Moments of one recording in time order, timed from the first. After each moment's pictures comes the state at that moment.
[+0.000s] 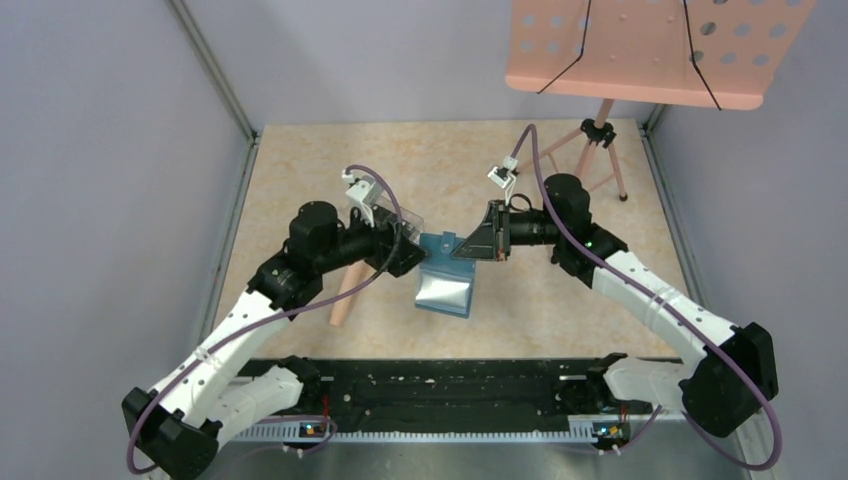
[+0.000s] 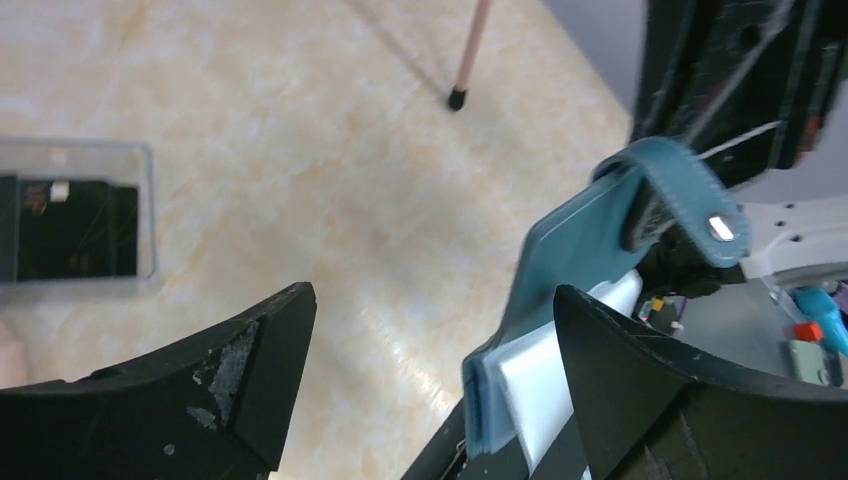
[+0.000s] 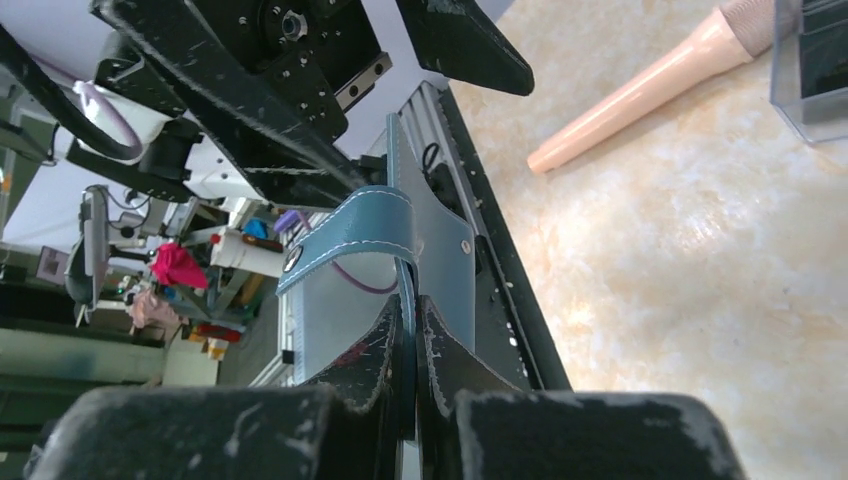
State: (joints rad) left arm -0.55 0.93 0.87 -0.21 0.46 -0.38; right arm 0.56 1.17 0.91 0.03 -0.91 0.68
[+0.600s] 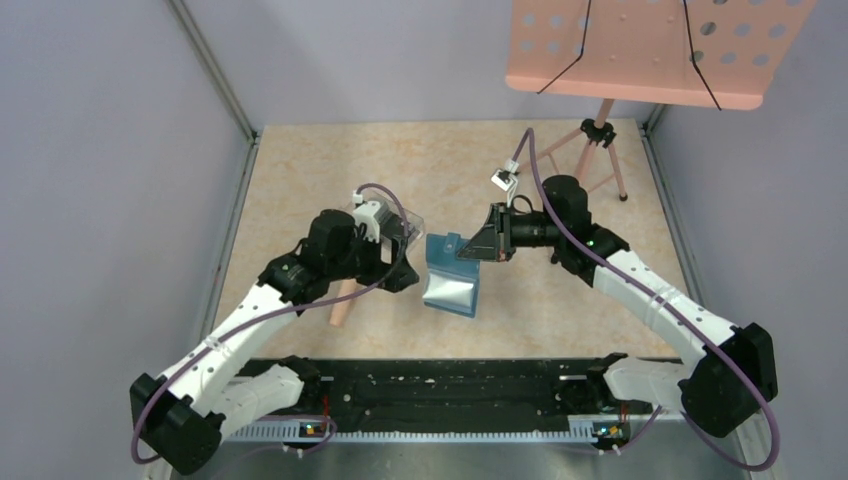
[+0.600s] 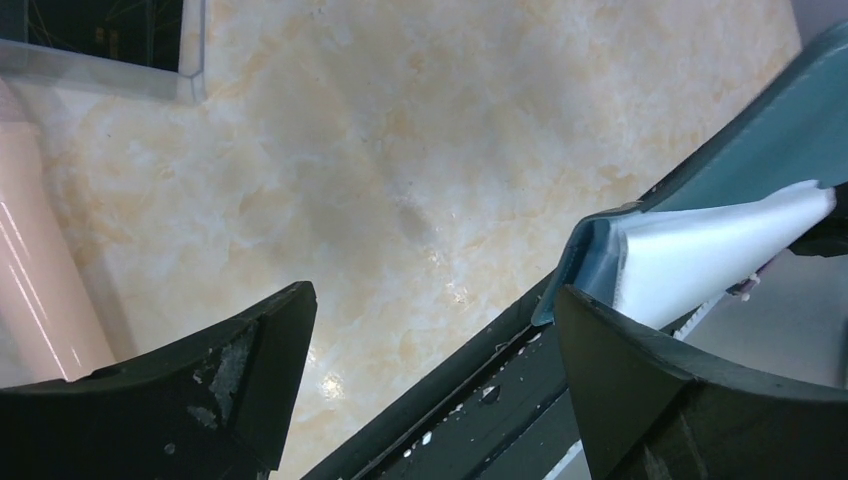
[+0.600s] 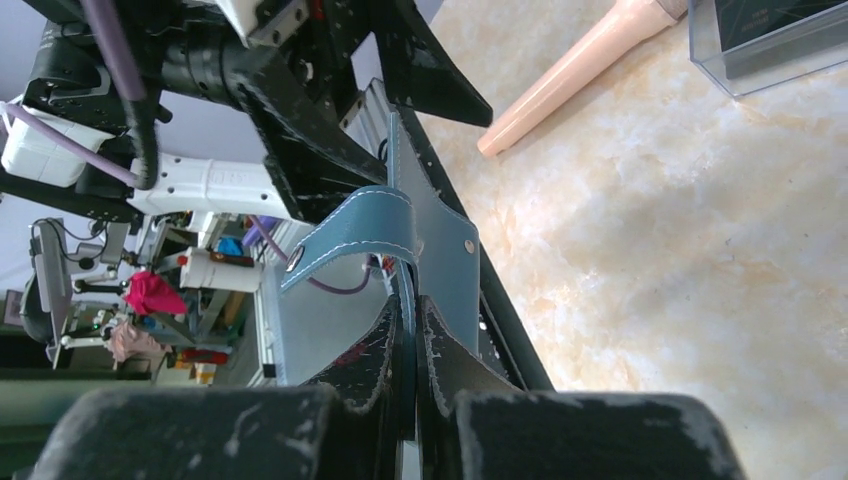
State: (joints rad) left arm -0.55 0.95 0.85 -0.52 0.30 -0.37; right arm 0.53 1.17 0.91 -0.10 -0.84 0.62
